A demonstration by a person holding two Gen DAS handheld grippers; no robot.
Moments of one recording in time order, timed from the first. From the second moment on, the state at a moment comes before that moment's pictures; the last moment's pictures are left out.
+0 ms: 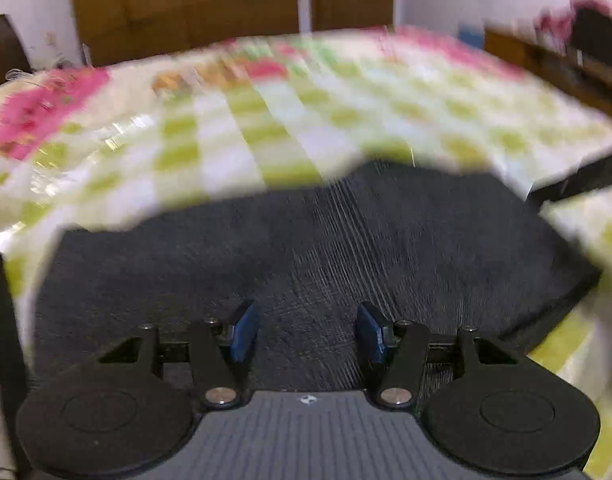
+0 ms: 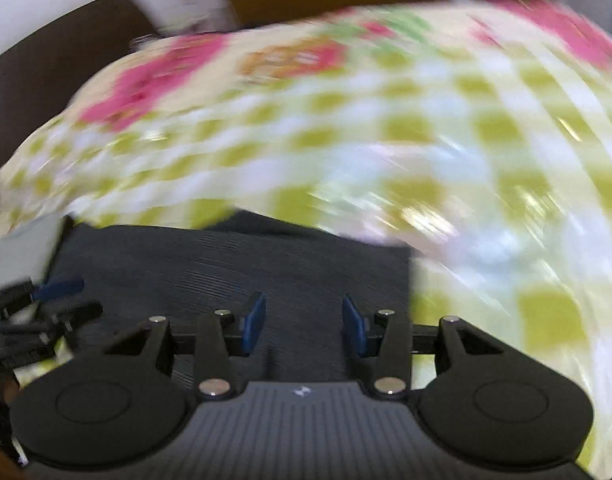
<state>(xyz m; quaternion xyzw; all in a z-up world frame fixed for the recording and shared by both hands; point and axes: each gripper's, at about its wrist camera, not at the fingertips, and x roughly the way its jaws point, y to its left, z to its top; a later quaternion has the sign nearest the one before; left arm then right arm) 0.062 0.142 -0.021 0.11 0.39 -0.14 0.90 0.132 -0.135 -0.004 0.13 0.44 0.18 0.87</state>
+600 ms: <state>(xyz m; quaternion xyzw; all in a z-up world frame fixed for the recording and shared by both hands) 0.068 0.070 -0.019 0.12 0.41 -0.20 0.88 0.144 -0.196 -0.063 0.27 0.48 0.25 0.80</state>
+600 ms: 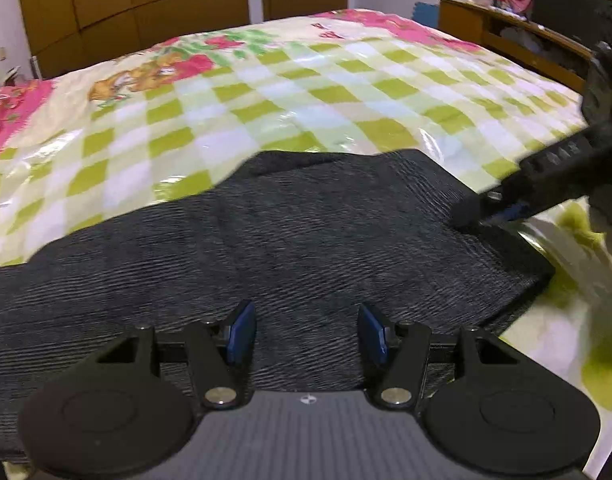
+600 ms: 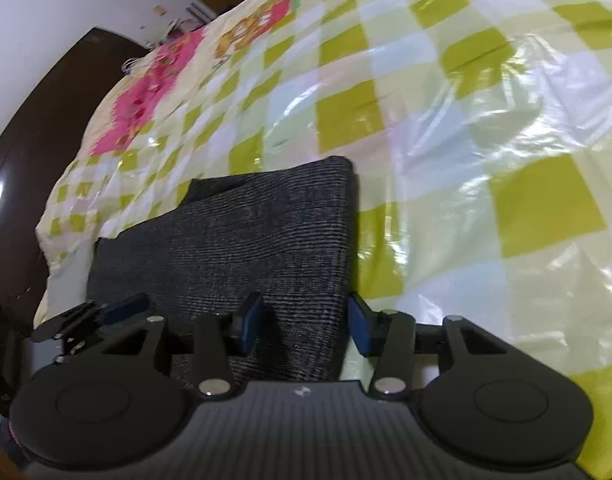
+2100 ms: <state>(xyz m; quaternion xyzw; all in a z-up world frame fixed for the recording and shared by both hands) 0.081 -0.050 -0.026 0.19 0.39 -0.26 0.86 0.093 -0.276 0.006 0.04 0.43 0.08 0.90</state>
